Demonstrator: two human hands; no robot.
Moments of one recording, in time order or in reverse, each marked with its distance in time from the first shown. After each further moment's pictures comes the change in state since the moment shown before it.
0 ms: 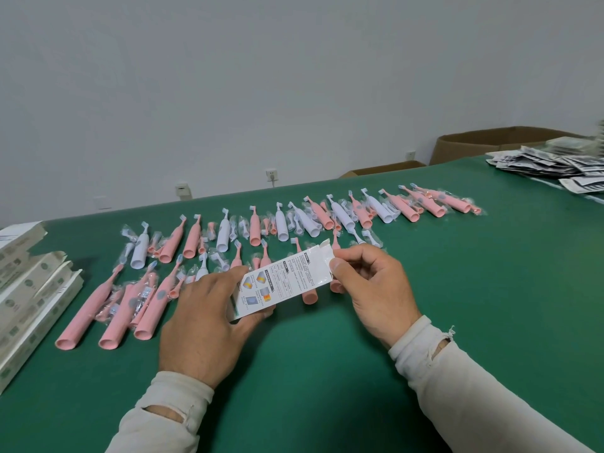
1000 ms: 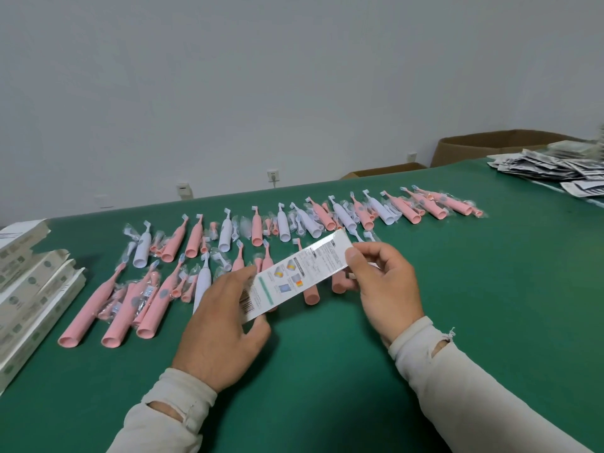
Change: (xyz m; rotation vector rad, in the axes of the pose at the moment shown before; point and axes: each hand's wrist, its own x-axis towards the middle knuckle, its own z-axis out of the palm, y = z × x) left_hand -0.003 0.002 0.005 -0.224 -0.104 0.076; right_hand 0.001 -0.002 0.001 0.111 0.176 0.131
